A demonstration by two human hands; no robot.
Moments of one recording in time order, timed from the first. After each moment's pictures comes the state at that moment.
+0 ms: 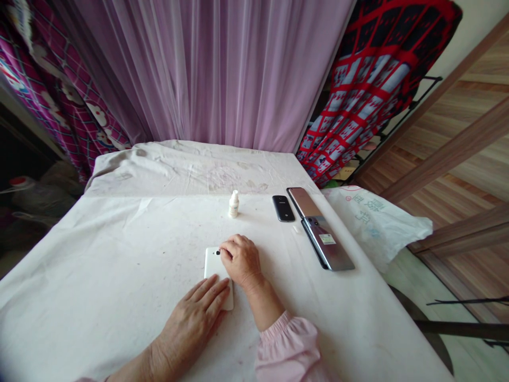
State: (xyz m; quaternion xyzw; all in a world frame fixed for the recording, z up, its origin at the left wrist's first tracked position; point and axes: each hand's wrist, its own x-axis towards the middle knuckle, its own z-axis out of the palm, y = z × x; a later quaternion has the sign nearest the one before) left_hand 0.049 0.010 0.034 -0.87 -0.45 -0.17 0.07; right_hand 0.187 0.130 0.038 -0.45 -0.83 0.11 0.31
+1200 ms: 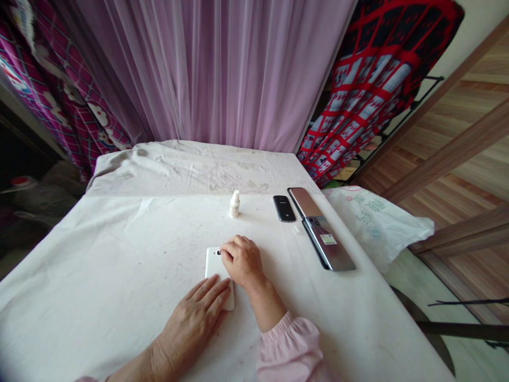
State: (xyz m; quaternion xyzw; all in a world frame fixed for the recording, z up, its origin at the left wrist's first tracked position) left_hand 0.050 0.010 0.033 -0.87 -0.46 -0.17 0.07; right_hand 0.189 0.128 0.040 -0.43 -0.84 0.09 0.31
